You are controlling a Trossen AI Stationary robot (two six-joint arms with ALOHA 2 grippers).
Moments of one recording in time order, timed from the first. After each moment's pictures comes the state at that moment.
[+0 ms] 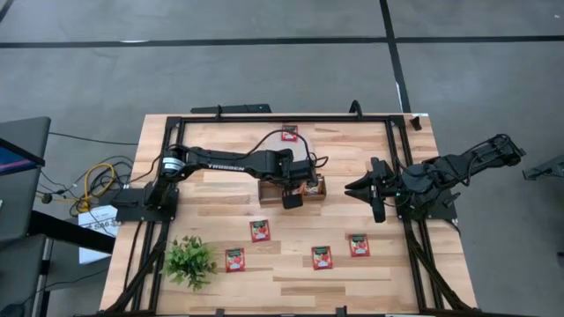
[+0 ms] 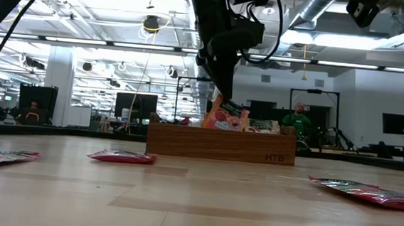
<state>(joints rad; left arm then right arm) 0.03 2.09 1.85 -0.92 -0.26 -0.08 0.38 0.74 0.75 -0.39 0.36 0.44</state>
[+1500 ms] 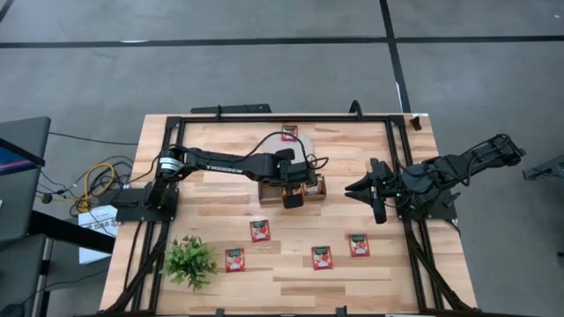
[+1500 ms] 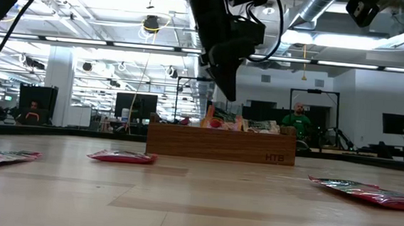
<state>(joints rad) 0.02 2.07 1.77 -0.79 -0.32 -0.03 0.38 0.74 0.75 -0.39 0.34 0.44</state>
